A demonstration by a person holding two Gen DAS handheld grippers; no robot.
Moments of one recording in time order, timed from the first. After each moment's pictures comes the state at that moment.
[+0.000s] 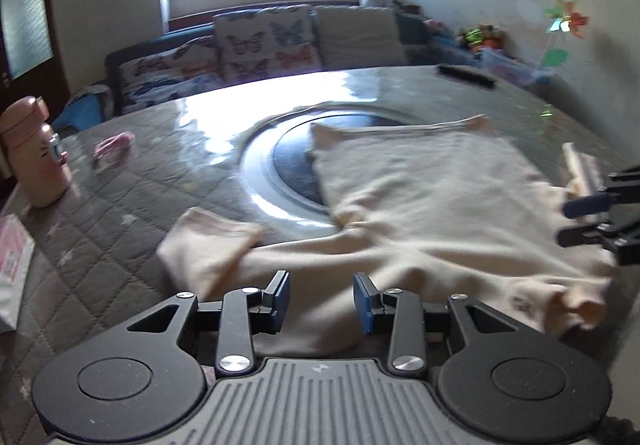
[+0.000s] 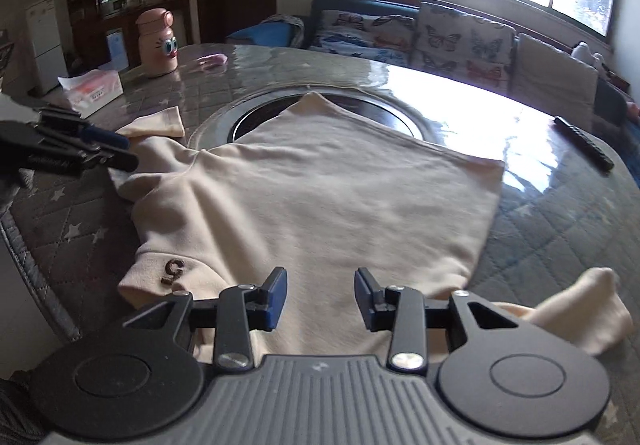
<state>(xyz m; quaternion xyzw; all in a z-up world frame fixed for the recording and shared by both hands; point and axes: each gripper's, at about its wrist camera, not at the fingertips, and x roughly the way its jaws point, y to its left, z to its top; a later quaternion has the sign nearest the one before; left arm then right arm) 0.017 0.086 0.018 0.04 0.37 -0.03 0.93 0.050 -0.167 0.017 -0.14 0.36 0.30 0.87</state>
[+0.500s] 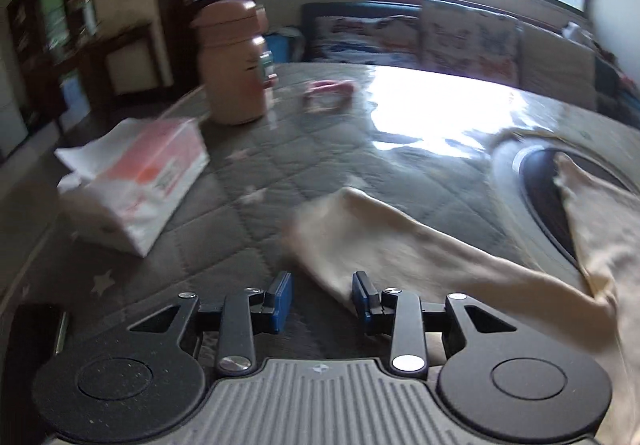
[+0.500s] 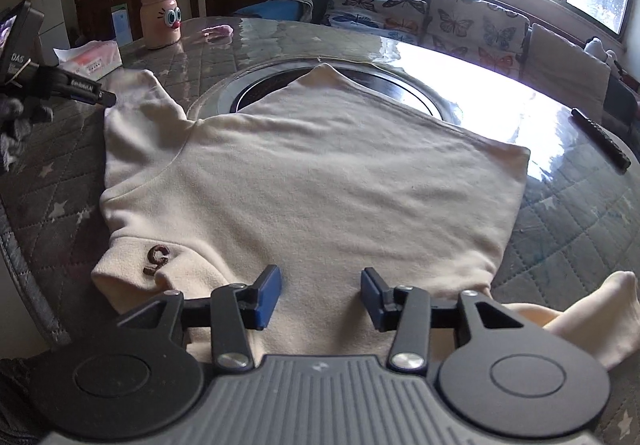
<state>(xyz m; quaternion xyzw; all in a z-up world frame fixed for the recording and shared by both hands) 0.030 0.199 0.001 -0.08 0.36 0.23 0.90 0.056 -0.157 -0.001 -0.16 0.38 0.30 0.86</state>
